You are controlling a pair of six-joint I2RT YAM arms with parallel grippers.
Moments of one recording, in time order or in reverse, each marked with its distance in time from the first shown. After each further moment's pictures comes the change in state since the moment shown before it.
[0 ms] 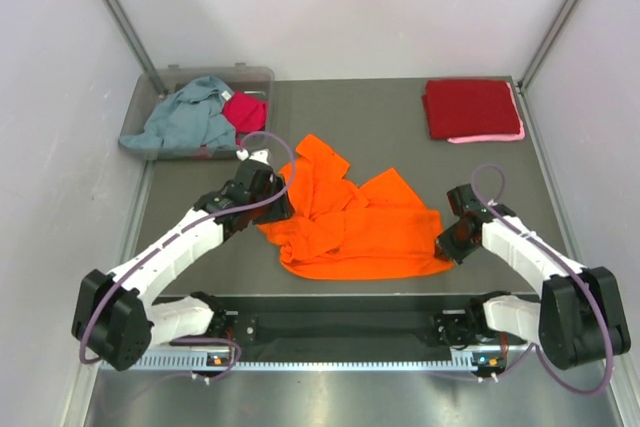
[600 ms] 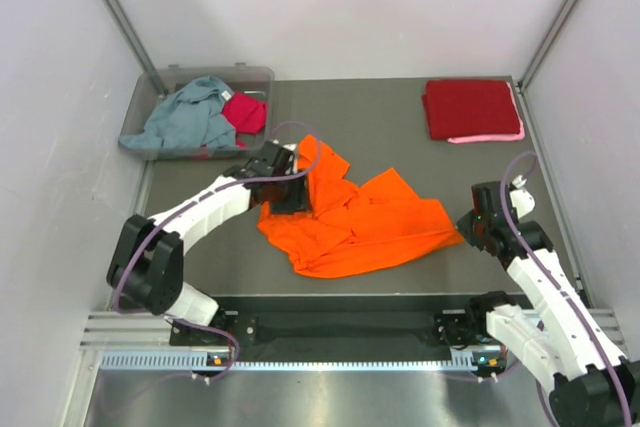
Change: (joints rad) left arm 0.056 0.306 0.140 -0.014 0.206 0.099; right arm -0.004 -0.359 0.101 -0.063 0.223 -0.179
